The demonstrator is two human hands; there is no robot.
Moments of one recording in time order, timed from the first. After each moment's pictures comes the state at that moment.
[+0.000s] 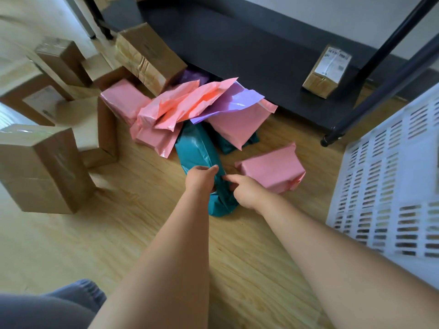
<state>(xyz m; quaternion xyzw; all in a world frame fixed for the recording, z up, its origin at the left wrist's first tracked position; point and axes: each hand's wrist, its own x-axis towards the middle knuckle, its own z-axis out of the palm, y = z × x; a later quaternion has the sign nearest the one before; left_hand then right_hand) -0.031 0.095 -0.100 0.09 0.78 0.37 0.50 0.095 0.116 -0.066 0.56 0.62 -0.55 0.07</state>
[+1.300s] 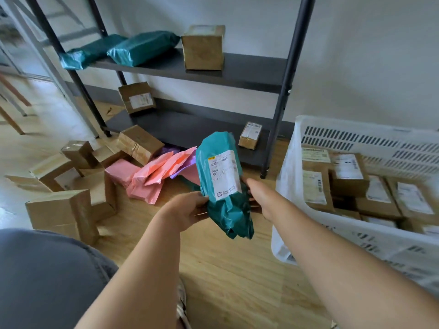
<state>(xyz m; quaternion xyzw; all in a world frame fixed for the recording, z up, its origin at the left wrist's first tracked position) 0.038 -0.013 0.087 0.21 0.61 0.37 0.67 0.221 0.029 0.106 0.63 0.41 -0.62 -0.23</state>
